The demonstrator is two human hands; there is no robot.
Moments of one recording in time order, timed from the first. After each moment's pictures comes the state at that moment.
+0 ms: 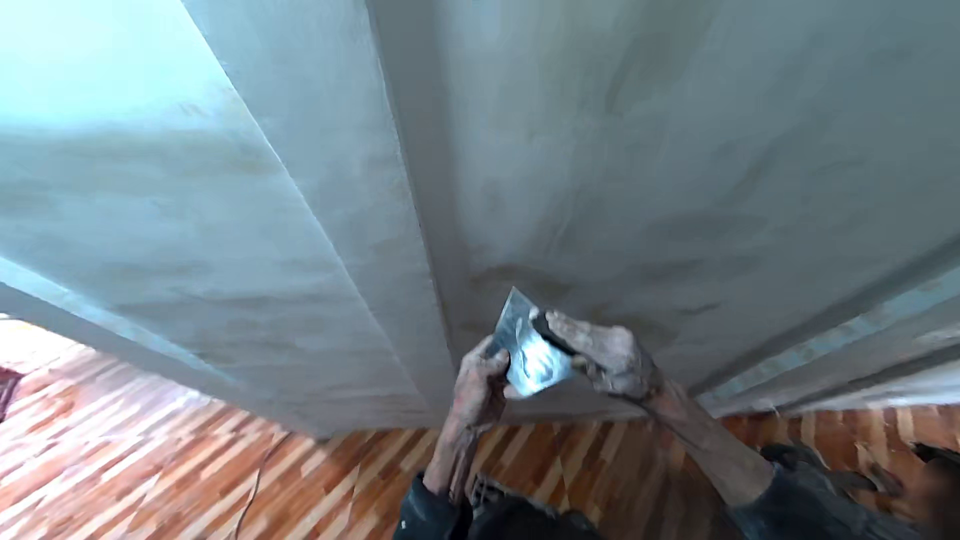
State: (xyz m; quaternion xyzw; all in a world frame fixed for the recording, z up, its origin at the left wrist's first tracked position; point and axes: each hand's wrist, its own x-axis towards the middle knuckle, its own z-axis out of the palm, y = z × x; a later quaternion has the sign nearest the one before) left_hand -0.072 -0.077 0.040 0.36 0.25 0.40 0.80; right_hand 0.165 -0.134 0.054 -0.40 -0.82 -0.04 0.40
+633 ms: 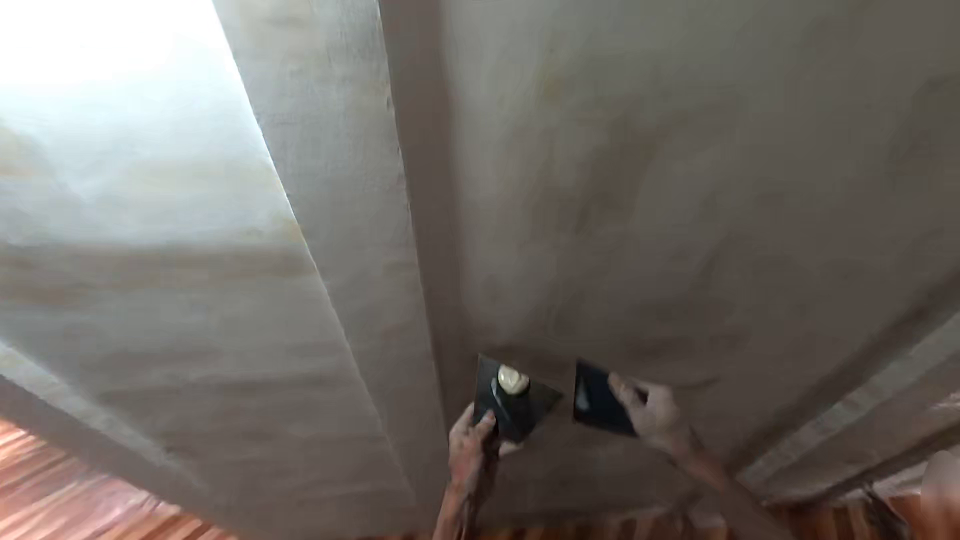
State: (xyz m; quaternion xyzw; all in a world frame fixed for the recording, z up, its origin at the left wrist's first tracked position) left_hand -0.068 -0.049 0.032 0.37 0.25 0.51 0.74; right_hand 0.173 -0.150 0.089 -0.68 -0.52 0.11 0.50
